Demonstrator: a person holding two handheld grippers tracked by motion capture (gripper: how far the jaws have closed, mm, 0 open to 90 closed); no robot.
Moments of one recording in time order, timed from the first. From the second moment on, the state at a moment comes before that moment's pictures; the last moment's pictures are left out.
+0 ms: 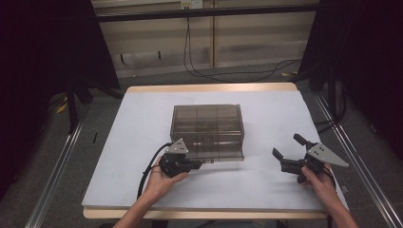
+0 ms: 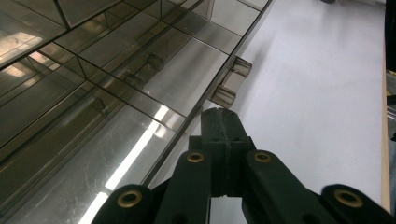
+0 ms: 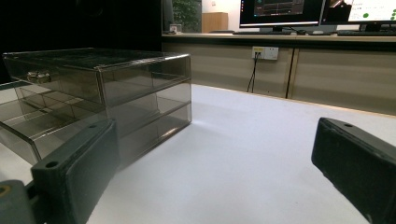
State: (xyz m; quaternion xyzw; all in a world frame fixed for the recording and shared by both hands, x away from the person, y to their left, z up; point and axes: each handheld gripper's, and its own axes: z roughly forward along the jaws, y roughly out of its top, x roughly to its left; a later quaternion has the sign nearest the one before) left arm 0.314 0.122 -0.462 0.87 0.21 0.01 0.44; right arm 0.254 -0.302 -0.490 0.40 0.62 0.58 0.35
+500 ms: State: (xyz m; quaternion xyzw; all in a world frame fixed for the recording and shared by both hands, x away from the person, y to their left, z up) left arm 0.316 0.124 -0.458 0.87 0.22 0.01 0.44; right arm 0.254 -0.302 -0.490 0.40 0.62 0.58 0.35
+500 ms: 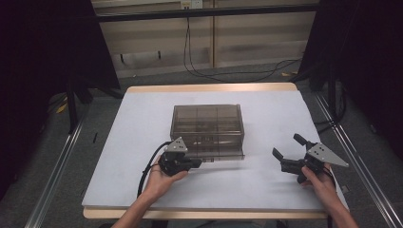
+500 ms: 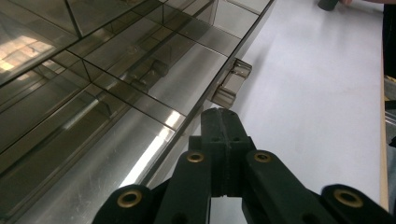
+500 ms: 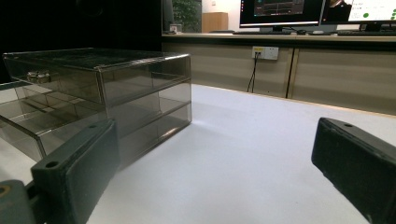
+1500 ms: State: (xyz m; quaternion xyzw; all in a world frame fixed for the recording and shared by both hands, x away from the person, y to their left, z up) left arm 0.320 0.132 -0.455 0.87 0.23 0.02 0.44; right arm 0.254 -0.302 -0.490 0.40 0.62 0.58 0.35
